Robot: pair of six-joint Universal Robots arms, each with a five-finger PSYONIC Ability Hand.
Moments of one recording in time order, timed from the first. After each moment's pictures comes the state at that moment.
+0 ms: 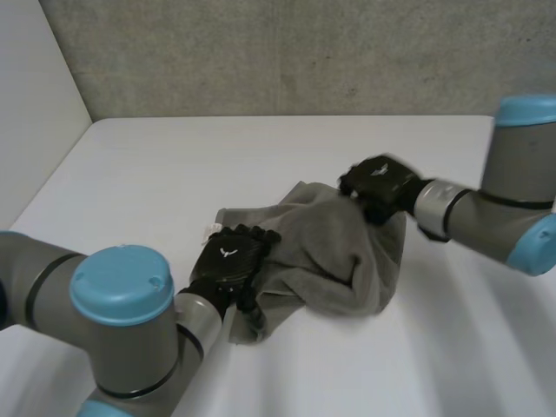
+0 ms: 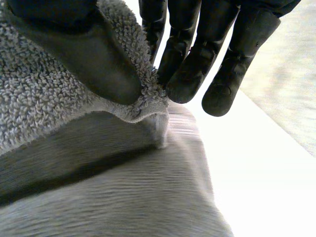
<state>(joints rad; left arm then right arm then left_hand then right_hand) 4.01 -2.03 -1.71 3.43 -1.62 3.12 1.87 -0.90 1.08 0.20 1.06 2.66 0.28 0.27 0.27 0.28 0.24 1.31 1.30 1.34 1.33 1.14</state>
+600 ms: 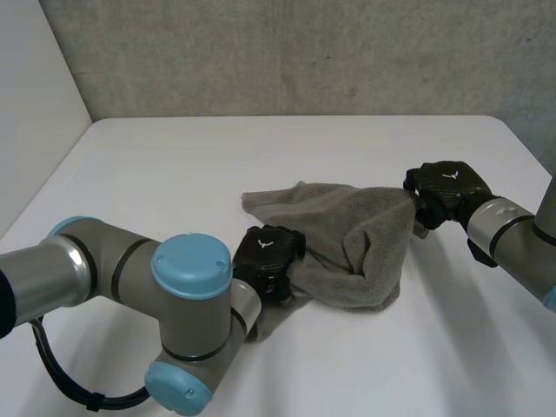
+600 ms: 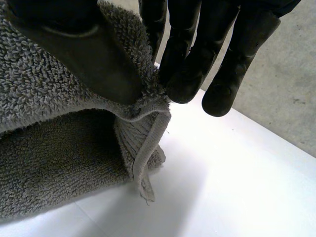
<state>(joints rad) 3.96 -2.28 -1.43 3.42 -1.62 3.11 1.75 -1.13 1.50 -0.08 1.24 2.85 0.77 0.76 0.77 0.78 0.76 1.31 1.30 1.34 1.33 1.14</state>
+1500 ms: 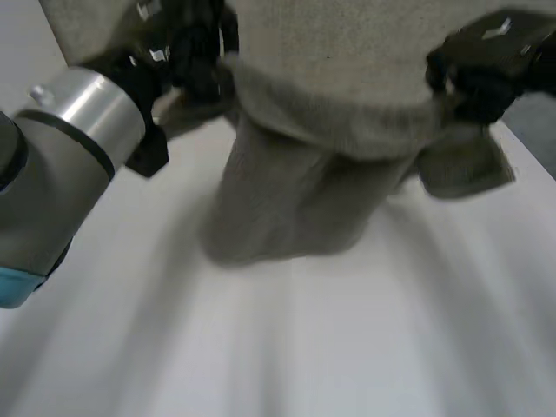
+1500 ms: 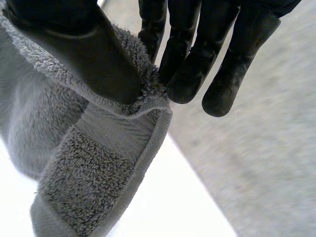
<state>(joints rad) 4.16 -1.73 -1.23 3.12 -1.50 3.00 1.78 -1.24 0.71 0.84 1.17 2.49 1.40 1.48 1.53 1.51 1.47 1.31 1.30 1.34 1.33 1.14</state>
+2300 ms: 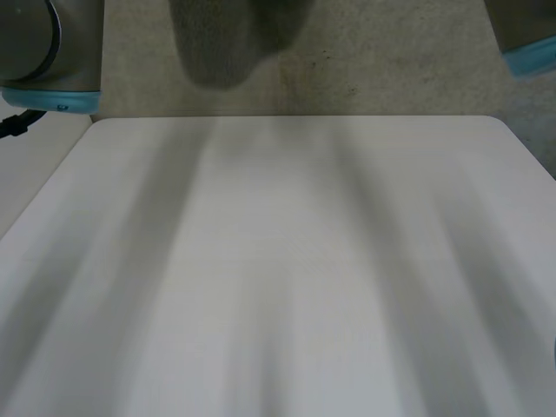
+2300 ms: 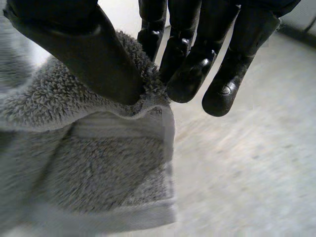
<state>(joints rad) 4.28 -2.02 -0.80 3.75 -1.48 3.28 2.03 -0.79 -0.06 0.12 1.32 2.78 1.40 1.48 1.54 1.51 1.47 1.32 1.30 1.34 1.34 1.14</state>
